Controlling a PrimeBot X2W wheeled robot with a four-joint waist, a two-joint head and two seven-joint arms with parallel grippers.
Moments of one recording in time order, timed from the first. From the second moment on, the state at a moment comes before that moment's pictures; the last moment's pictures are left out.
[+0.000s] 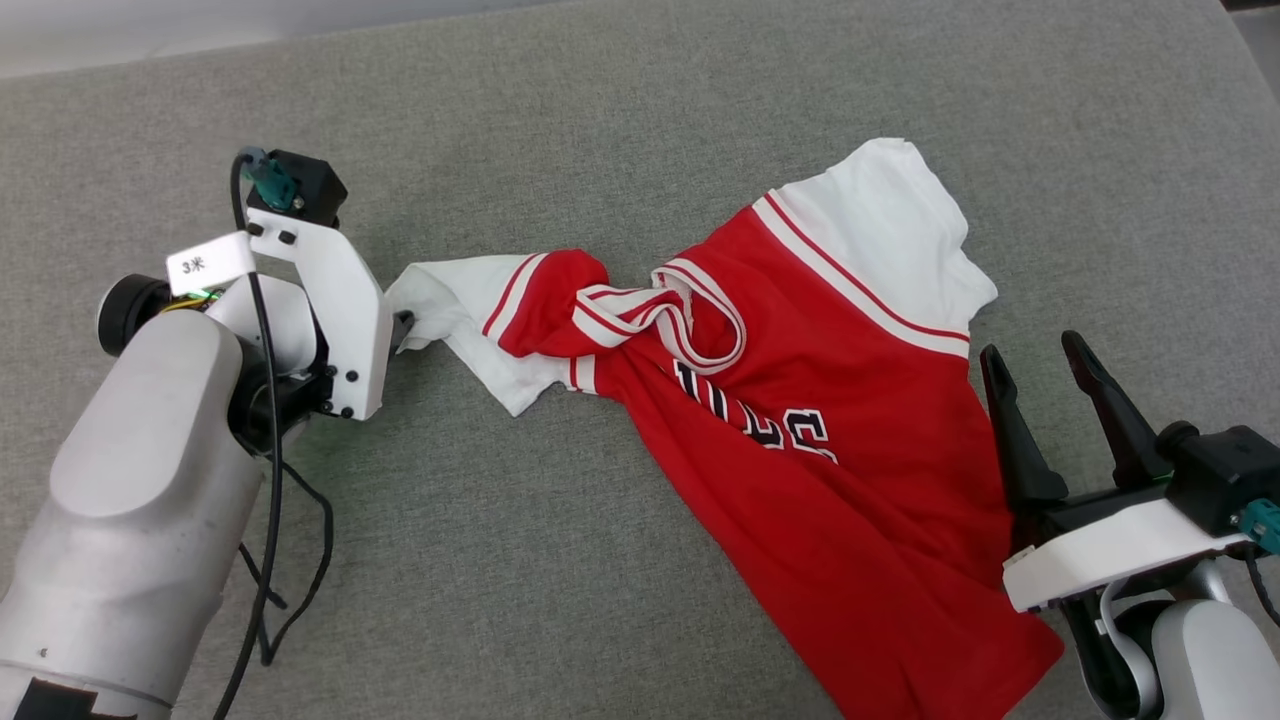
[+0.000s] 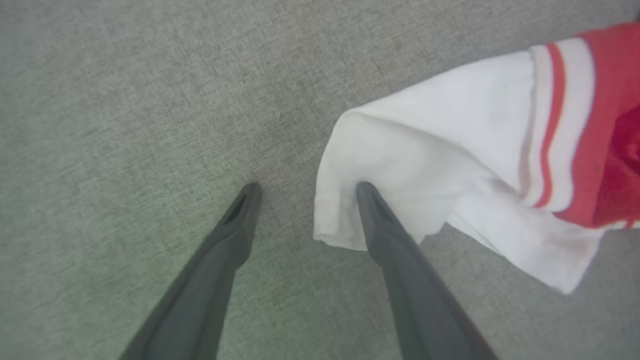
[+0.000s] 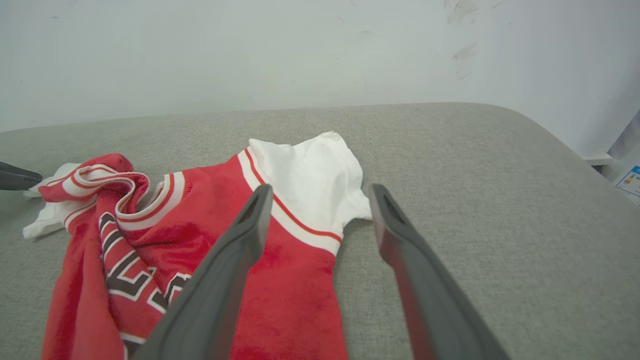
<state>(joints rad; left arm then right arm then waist) -0.81 0.43 -0.45 0.56 -0.56 -0.12 0.73 -0.17 -0.14 0.04 0.04 0.23 0.13 -0.12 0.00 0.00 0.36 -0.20</state>
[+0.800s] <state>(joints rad) -0.80 0.45 -0.51 0.55 -0.65 -0.13 0.53 -0.22 -0.20 0.03 0.06 0.21 0.13 -0.04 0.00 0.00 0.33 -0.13</state>
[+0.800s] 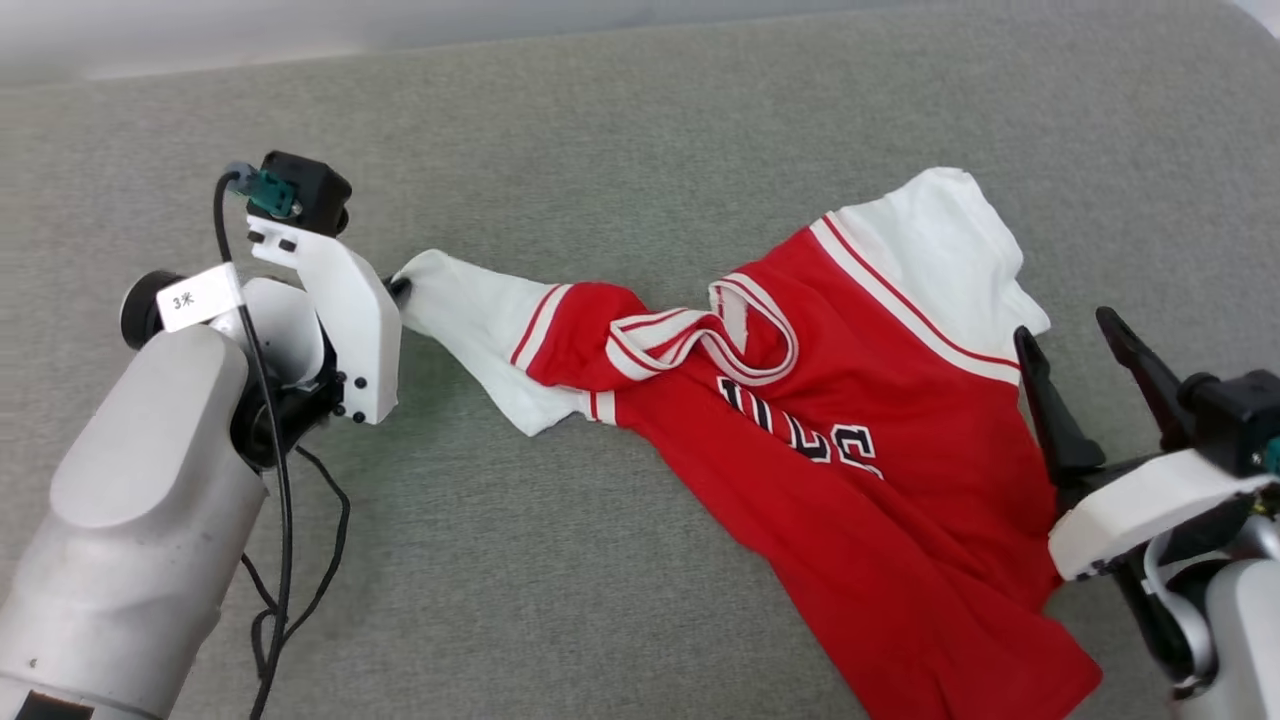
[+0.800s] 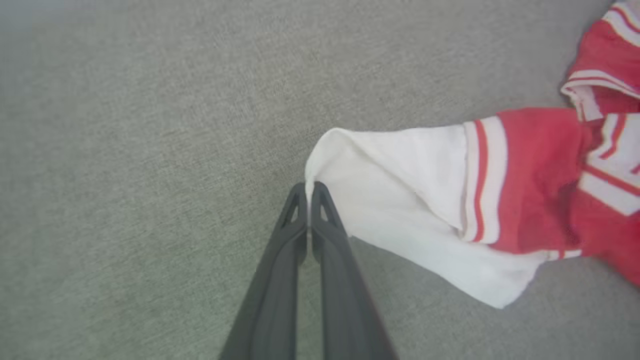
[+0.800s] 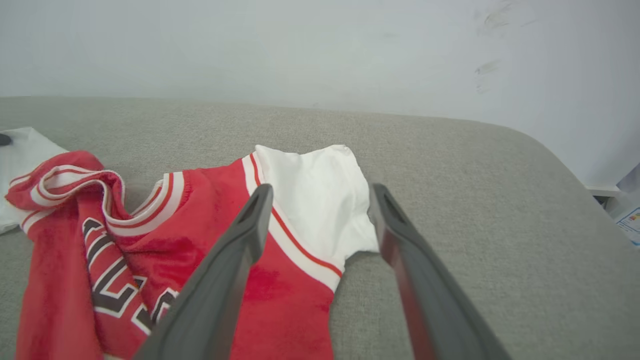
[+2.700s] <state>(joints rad) -0.43 0.54 -0.51 -0.18 -0.69 0.01 0.47 -0.77 -0.67 0.28 0.43 0.52 0.13 0.92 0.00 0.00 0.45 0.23</state>
